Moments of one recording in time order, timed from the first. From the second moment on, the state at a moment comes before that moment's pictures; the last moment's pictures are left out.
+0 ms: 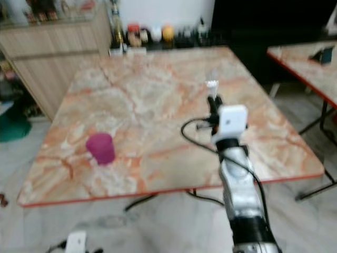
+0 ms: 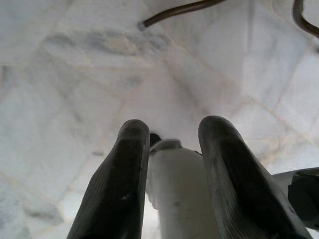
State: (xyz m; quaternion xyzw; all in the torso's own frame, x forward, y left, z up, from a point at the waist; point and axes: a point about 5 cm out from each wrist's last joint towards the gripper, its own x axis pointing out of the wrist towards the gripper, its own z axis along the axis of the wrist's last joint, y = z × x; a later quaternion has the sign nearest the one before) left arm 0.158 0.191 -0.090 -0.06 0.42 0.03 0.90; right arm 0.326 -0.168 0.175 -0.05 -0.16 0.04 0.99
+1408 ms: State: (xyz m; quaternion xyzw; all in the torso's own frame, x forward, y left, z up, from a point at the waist) left arm 0.198 0.195 -0.068 -0.04 0.35 0.03 0.93; right arm 0.333 -0.172 0.192 -0.03 -0.17 0.05 0.98
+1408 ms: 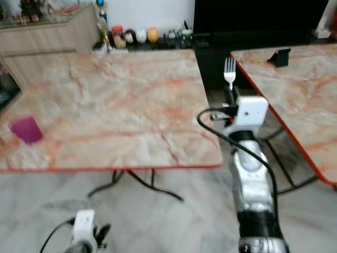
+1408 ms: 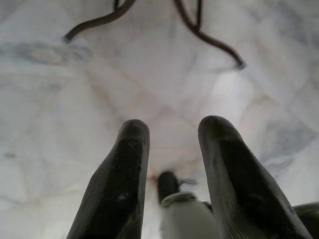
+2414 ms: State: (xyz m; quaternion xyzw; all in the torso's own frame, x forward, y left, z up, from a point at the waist) left arm 0.195 0.199 -0.067 -0.03 0.34 0.03 0.94; right arm 0.340 -0.157 0.187 -0.01 -0.16 0.05 0.99
